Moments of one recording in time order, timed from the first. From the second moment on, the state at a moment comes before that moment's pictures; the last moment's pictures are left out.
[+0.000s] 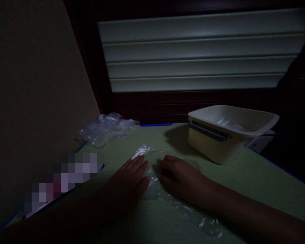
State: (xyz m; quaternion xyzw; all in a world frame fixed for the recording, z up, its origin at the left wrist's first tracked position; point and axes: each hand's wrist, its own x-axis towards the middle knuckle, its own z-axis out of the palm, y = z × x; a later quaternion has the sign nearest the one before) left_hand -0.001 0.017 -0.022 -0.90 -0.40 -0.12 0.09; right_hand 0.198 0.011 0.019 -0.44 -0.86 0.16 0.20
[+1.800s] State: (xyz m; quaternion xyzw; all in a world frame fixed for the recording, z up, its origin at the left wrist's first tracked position) left_hand -0.006 0.026 -0.009 -0.88 -0.46 -0.04 0.06; right_hand 0.215 0.033 0.003 -0.46 -0.86 0.02 0.23
